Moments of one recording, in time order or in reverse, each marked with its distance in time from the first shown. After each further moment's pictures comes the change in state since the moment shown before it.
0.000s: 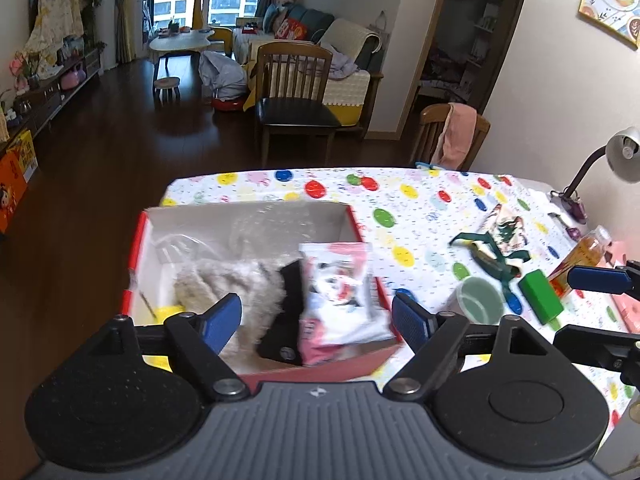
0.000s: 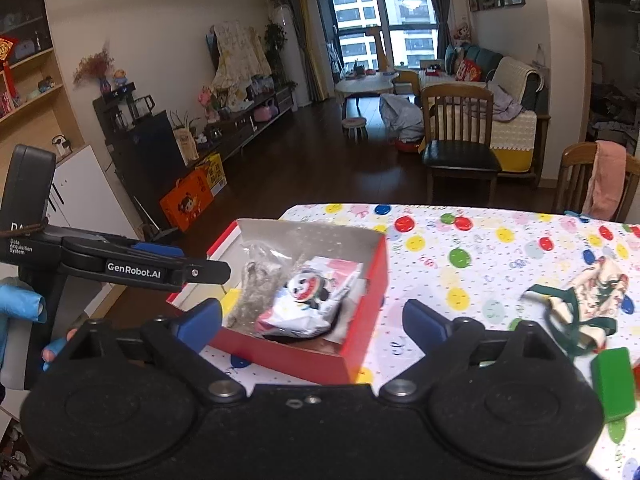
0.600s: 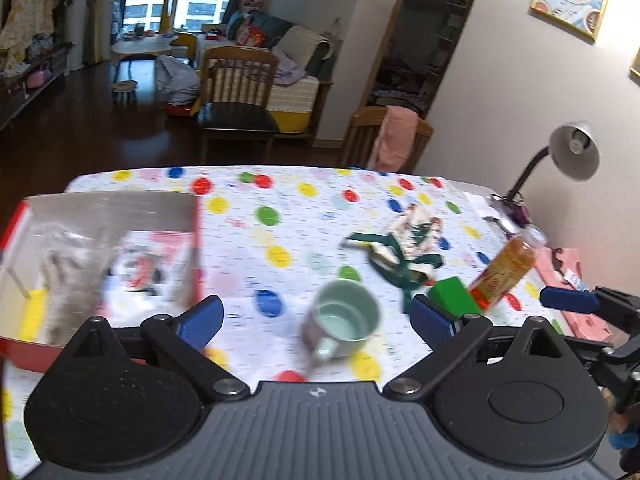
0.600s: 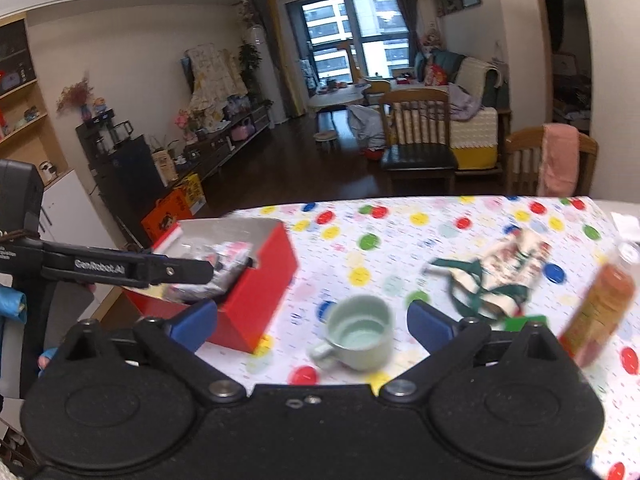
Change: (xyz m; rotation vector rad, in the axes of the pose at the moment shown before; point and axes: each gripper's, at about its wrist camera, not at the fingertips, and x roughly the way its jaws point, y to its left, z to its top) left arm 0.032 -0.153 -0.023 -0.014 -0.041 -0.119; right arm -0.073 -0.143 -0.052 0.069 -0.050 -0.029
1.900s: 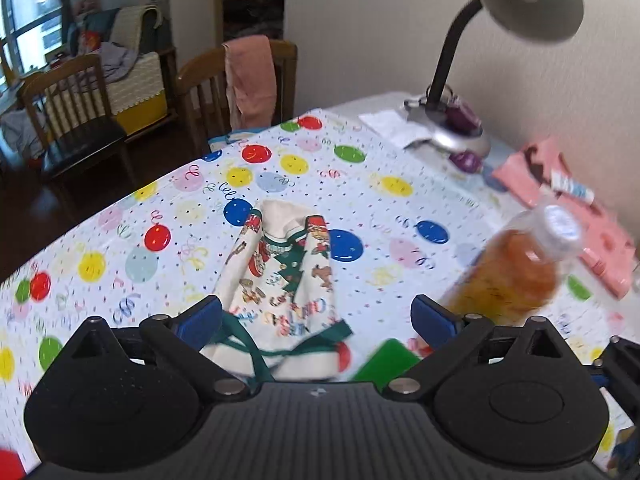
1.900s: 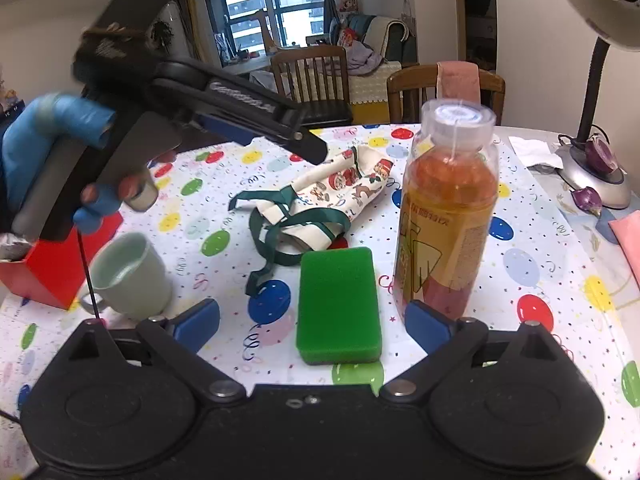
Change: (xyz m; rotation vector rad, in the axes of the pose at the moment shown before) left arm 0.294 -0.213 0.077 0.444 0.197 -0.174; right arm 0.049 -0.185 -0.063 0.079 0.086 -0.215
